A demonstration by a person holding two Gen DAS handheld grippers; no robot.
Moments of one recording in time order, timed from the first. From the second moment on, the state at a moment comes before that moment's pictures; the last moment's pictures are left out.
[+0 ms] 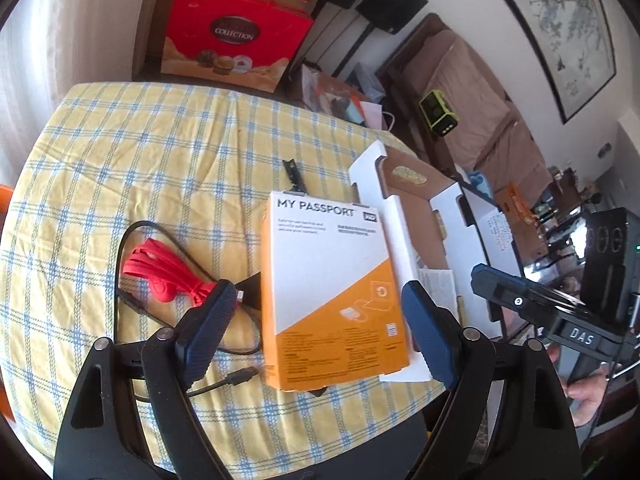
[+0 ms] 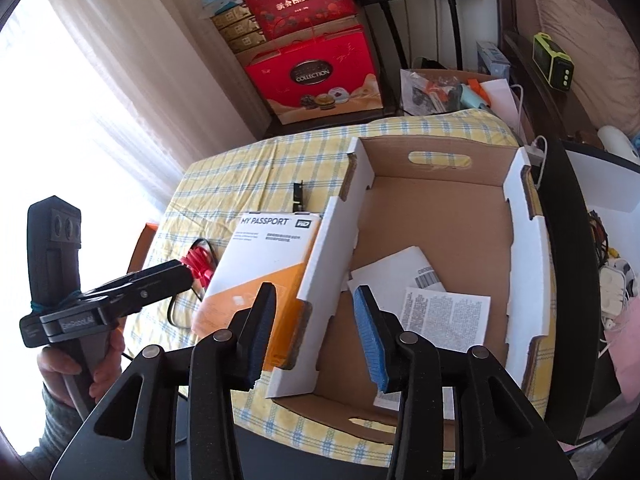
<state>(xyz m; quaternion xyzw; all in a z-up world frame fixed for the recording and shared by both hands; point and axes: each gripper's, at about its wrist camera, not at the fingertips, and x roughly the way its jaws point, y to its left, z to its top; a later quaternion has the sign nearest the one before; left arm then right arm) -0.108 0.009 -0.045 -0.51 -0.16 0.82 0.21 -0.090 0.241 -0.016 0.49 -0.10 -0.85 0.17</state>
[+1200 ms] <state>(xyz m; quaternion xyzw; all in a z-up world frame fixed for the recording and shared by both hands) -0.106 0.002 -0.074 -0.52 -0.19 0.79 0.24 -0.118 0.173 -0.061 0.55 -0.10 -0.82 0.17</state>
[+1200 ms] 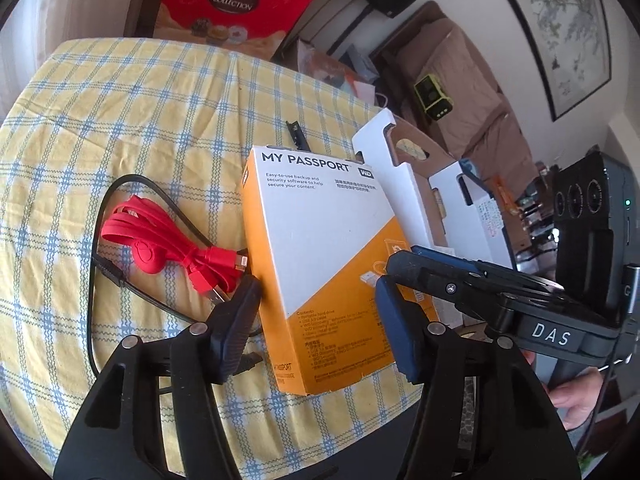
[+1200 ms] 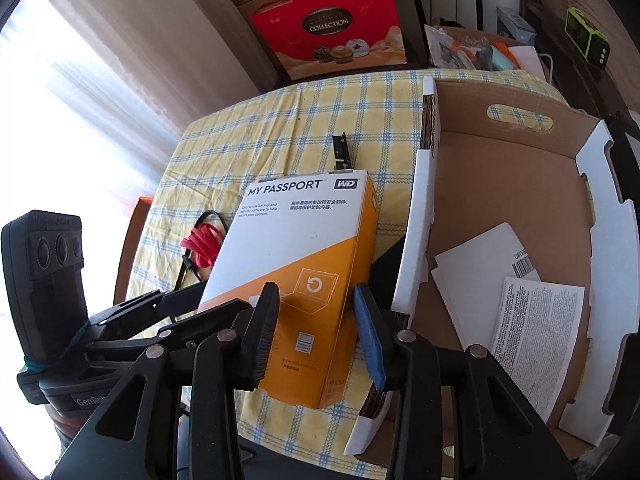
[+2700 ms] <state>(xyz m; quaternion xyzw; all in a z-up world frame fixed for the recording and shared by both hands) -0.073 0.162 -0.052 -0.52 -0.06 0.79 0.32 -0.075 0.334 -0.073 0.51 -0.19 -0.83 0.12</state>
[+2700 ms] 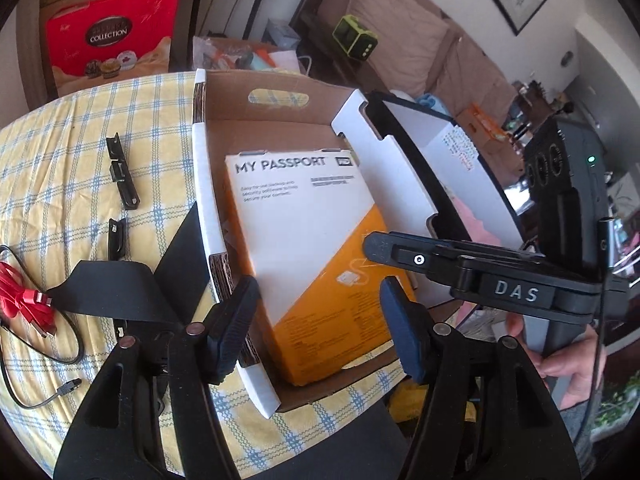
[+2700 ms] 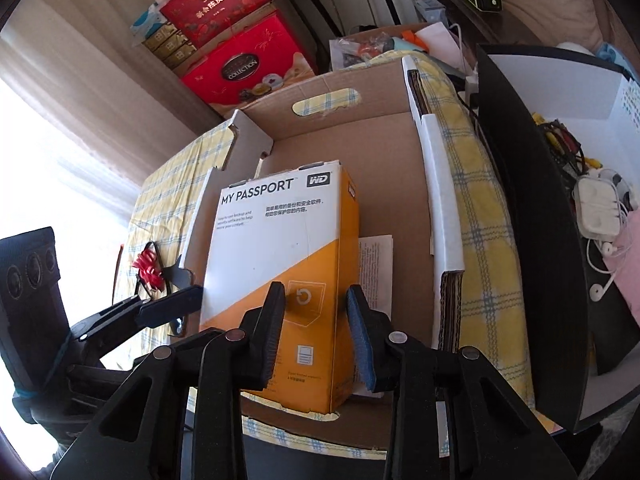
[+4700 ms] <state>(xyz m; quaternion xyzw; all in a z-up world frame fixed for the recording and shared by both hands) -0.082 0.104 -0.029 -0.49 -0.08 0.82 0.28 -0.084 0.331 -0.041 0.54 -0.20 -0.81 0.09</state>
